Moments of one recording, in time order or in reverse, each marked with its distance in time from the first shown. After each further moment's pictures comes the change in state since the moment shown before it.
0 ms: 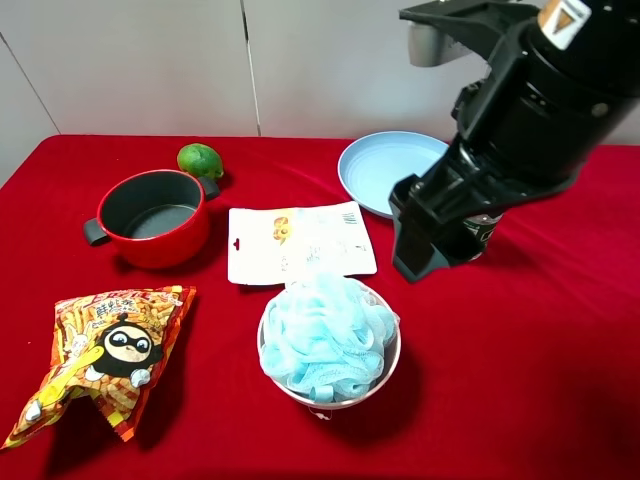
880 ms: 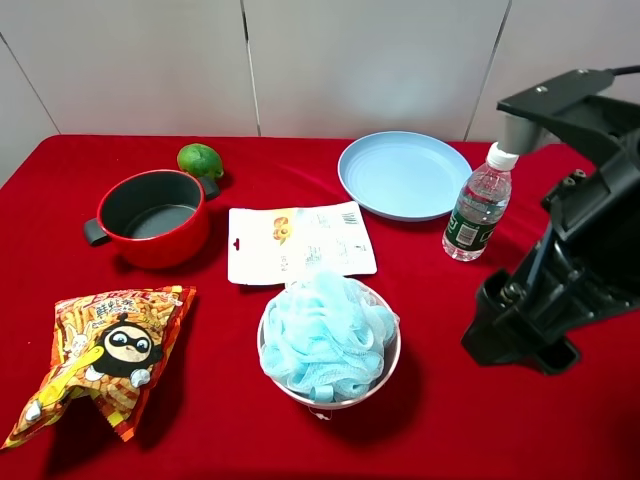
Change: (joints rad) left arm 0.000 0.000 0.000 0.001 0.000 0.000; right arm 0.000 -0.247 0.303 0.011 -0.077 0.049
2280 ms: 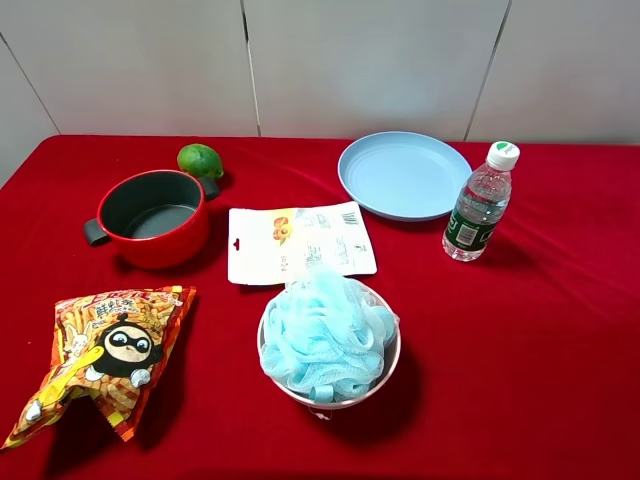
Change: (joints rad) left arm 0.000 0.000 0.000 0.000 0.000 0.000; right arm -0.859 -0.726 0.104 0.085 -0.090 -0.218
